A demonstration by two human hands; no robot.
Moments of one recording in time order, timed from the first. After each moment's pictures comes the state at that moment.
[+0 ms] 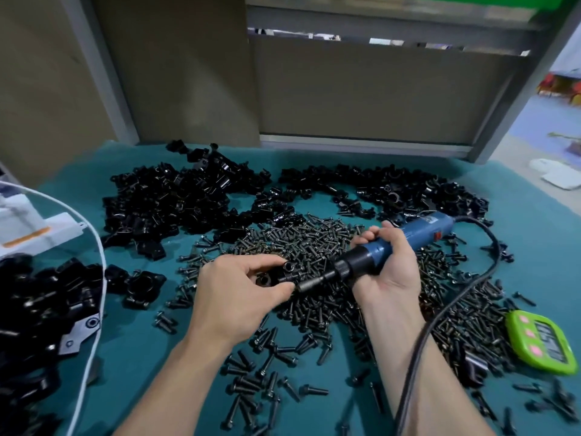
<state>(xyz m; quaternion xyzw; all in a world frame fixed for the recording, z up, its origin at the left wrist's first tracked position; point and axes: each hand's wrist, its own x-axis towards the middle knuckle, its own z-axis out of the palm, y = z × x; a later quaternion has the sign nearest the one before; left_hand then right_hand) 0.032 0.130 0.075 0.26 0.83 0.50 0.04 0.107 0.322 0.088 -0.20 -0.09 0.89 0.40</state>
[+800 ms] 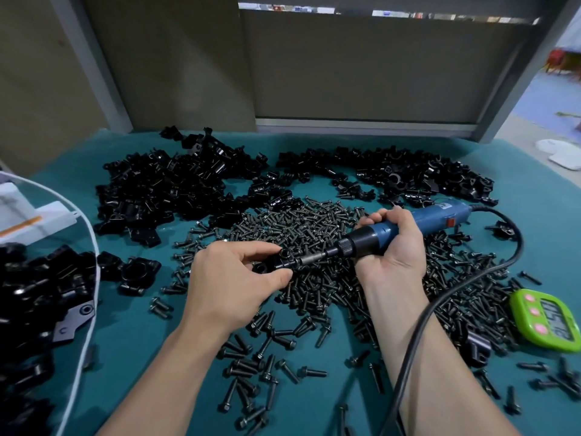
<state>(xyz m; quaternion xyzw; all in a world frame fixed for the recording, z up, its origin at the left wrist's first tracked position) 0.034 0.131 0.068 0.27 0.82 0.50 0.03 0.108 0.331 0.080 -0.22 -0.08 0.87 0.43</state>
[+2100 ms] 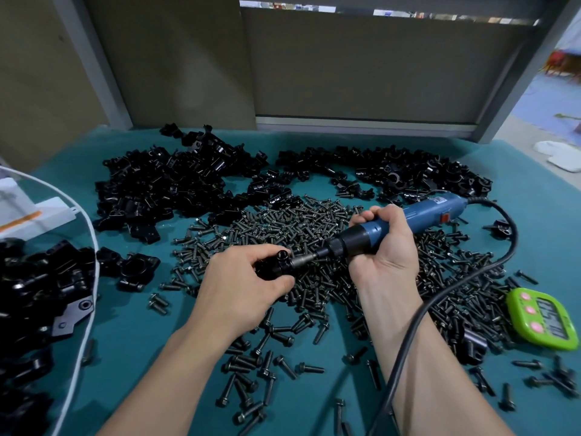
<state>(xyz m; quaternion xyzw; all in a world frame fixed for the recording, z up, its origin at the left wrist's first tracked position) 0.036 0.134 0.058 0.30 0.83 0.46 0.09 0.105 0.325 0.078 -0.21 -0.10 0.88 0.42</state>
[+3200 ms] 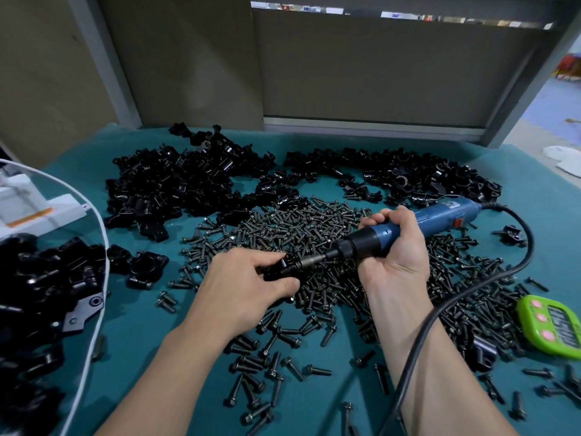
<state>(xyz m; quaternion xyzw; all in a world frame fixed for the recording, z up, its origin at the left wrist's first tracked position) 0.031 0.124 0.066 0.27 0.86 0.41 0.13 0.105 0.323 0.080 -0.19 -0.09 0.87 0.44</state>
